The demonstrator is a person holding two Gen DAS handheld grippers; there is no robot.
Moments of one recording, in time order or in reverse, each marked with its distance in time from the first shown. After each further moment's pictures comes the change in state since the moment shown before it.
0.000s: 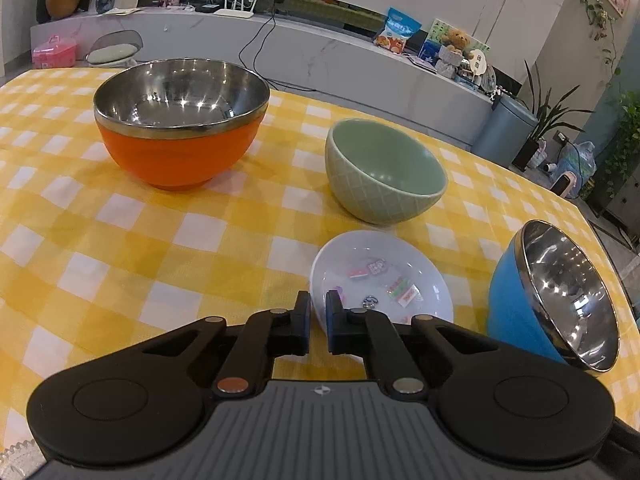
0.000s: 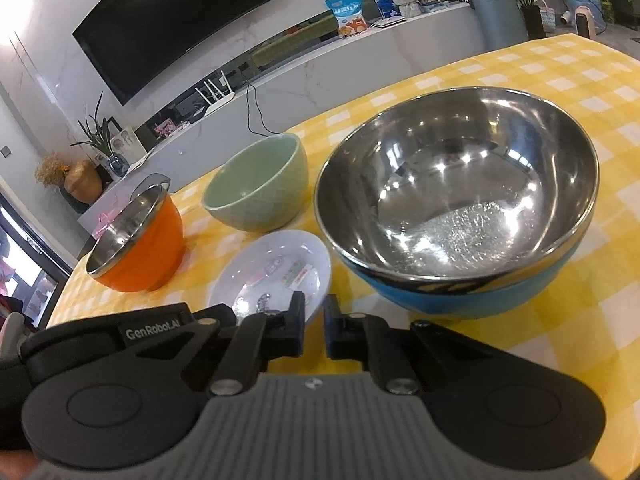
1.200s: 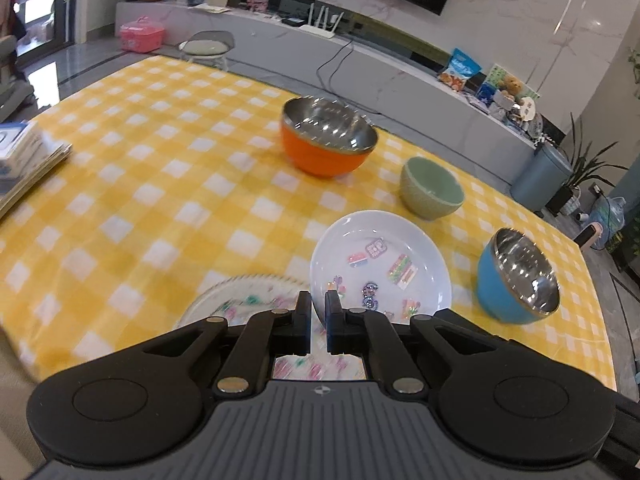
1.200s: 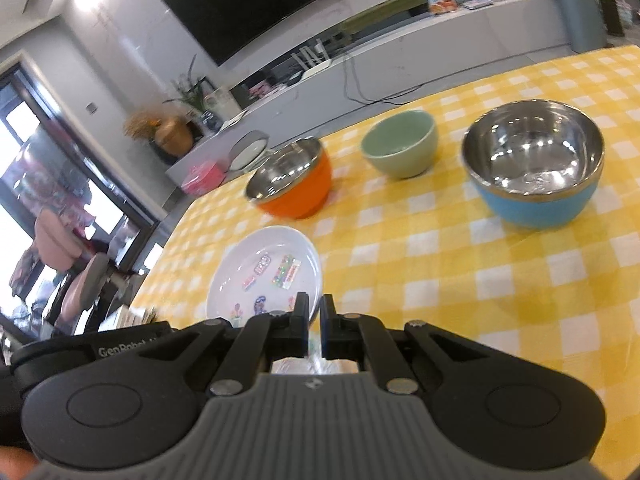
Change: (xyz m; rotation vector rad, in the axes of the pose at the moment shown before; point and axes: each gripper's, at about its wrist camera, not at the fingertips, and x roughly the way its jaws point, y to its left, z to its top) left arm -0.166 0.036 -0.043 -0.186 -0.031 0.133; right arm -0.119 0.059 -0.037 -0.118 0.121 0.258
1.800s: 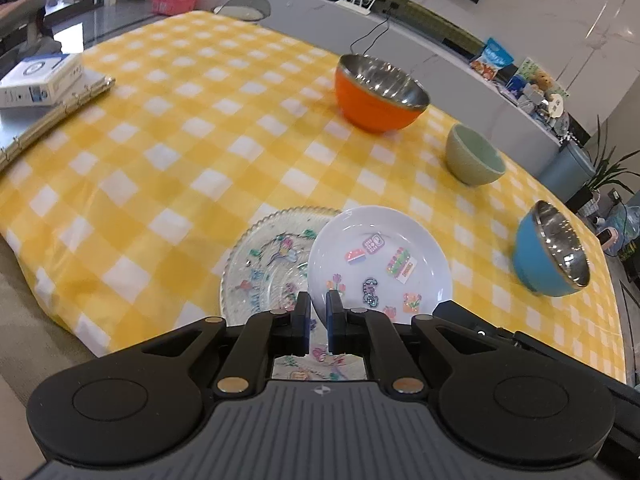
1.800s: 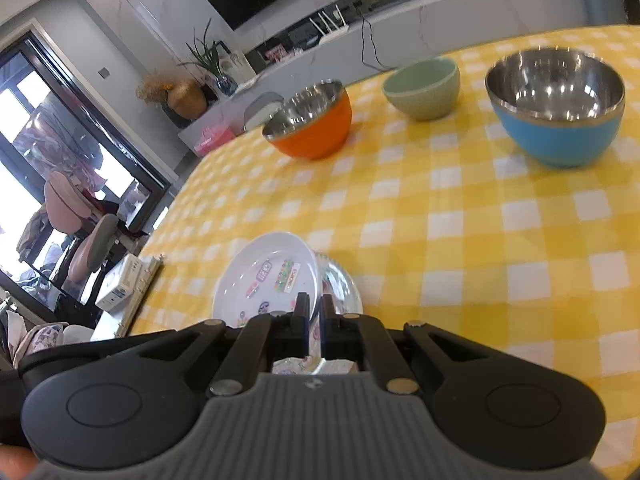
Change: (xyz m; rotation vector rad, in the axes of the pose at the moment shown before) left arm 0.009 0.037 -0.033 -0.082 0.069 0.042; right arm 0.017 0.001 -0.035 -0.009 0.104 0.029
